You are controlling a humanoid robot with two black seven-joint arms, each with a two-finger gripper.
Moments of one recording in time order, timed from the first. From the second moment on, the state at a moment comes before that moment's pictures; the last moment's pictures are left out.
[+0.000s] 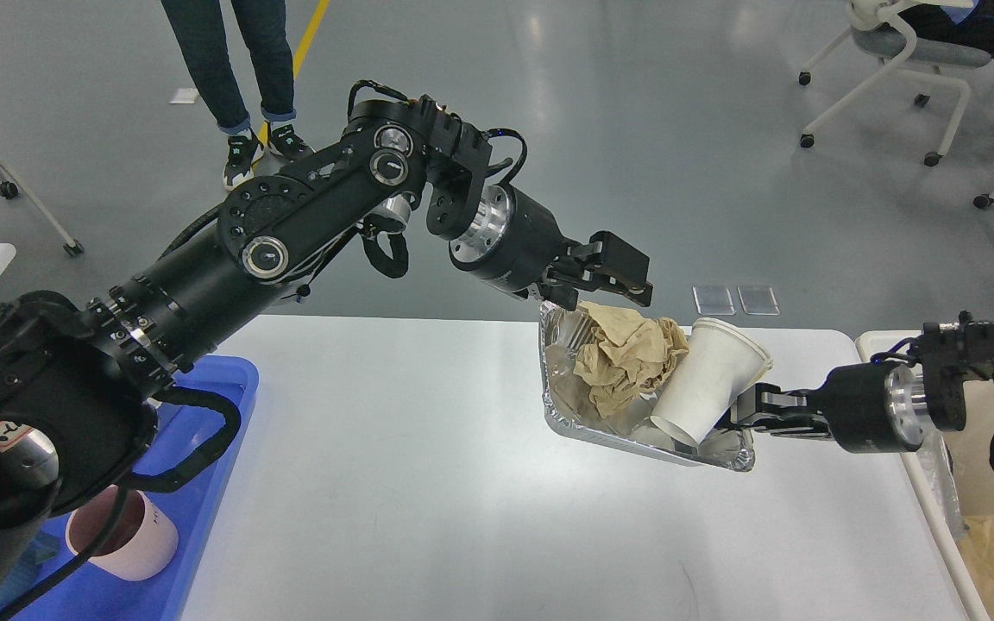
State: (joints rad) left arm -1.29 -0.06 -0.63 -0.87 1.01 -0.96 0.41; right arm 0.40 -0.75 1.06 1.56 -1.19 0.91 -0.19
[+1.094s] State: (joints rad) left arm -0.85 -0.06 -1.52 -0.81 0.35 -0.20 0.29; right arm 0.44 -0.85 1.23 1.49 -1.08 0.94 -0.19
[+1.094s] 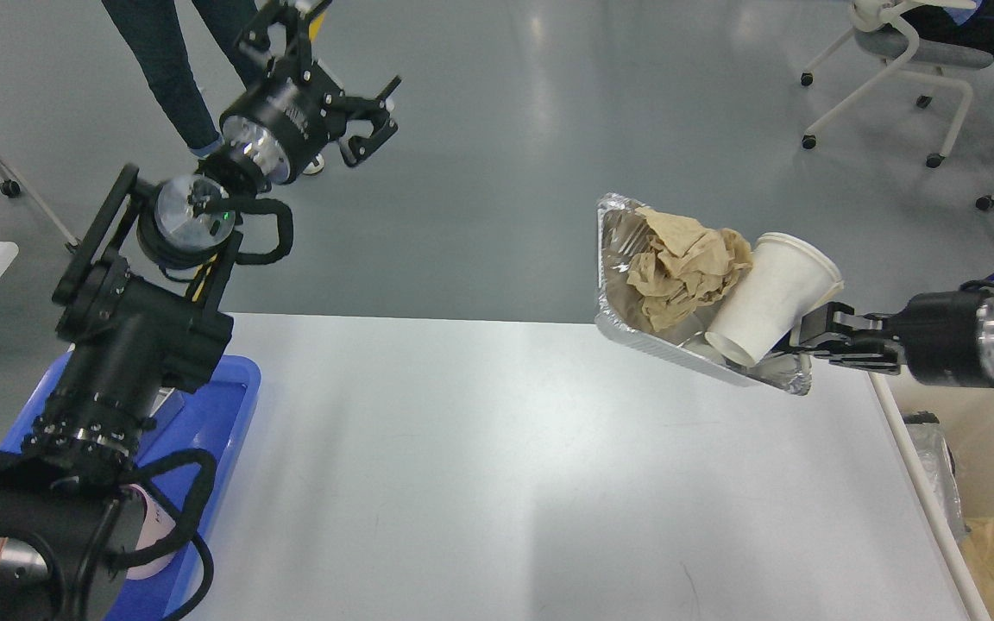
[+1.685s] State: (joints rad) left arm -0.53 -0.03 -1.61 -0.81 0.36 -0.25 0.21; right arm 0.42 -0.86 1.38 0.84 -0.96 0.60 -0.20
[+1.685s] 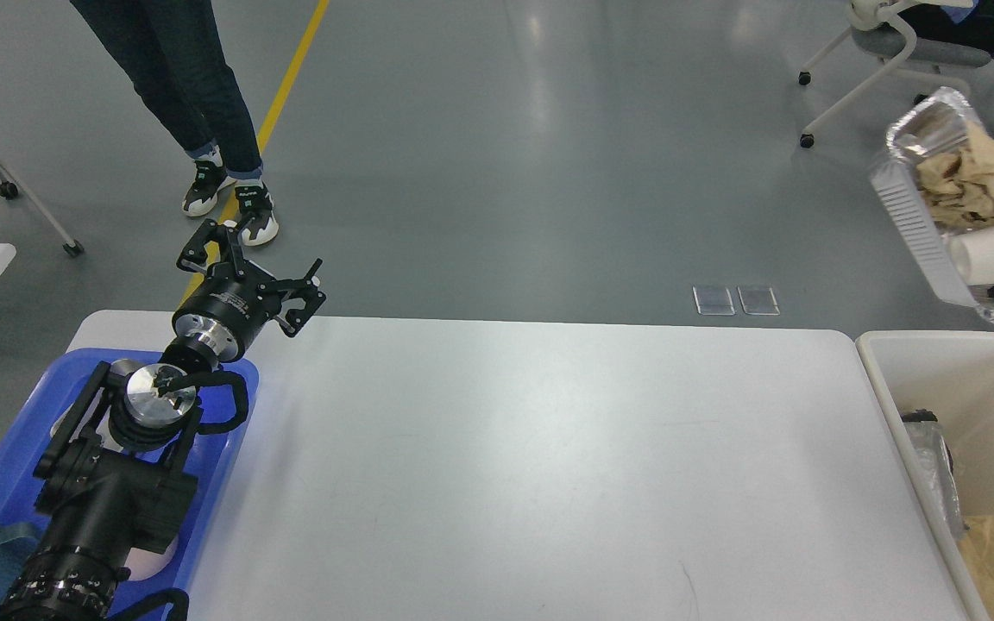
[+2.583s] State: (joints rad) left arm -0.59 0.07 -1.50 -0.81 0.37 -0.24 0.23; right arm 0.21 -0.72 1.21 0.64 -0.91 0.18 -0.18
